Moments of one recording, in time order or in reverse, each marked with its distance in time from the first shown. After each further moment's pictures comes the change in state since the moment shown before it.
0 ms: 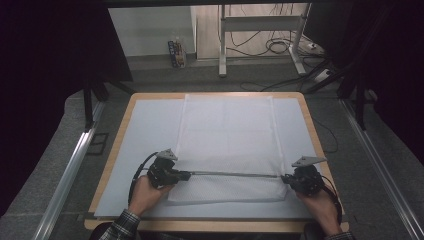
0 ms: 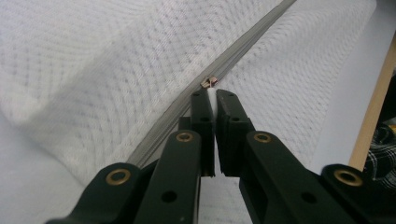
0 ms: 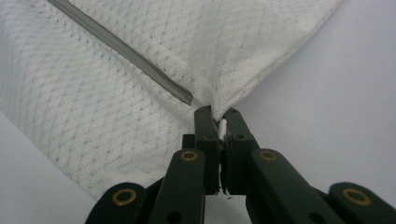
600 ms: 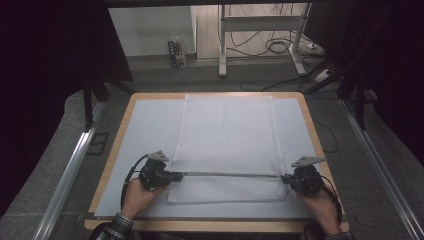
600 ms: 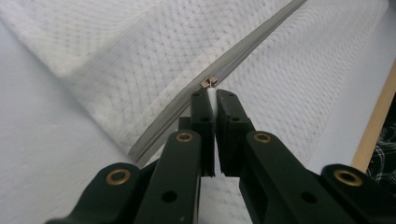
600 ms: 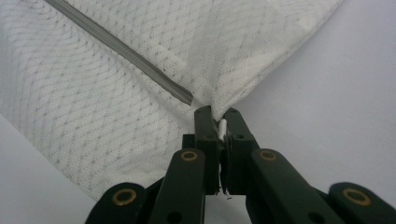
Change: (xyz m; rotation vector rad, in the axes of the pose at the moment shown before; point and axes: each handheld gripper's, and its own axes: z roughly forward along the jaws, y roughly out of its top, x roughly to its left) left arm 0.008 -0.015 -0.015 -0.018 0.023 -0.044; right arm 0.001 0.000 0.000 0.003 -0.003 -0.002
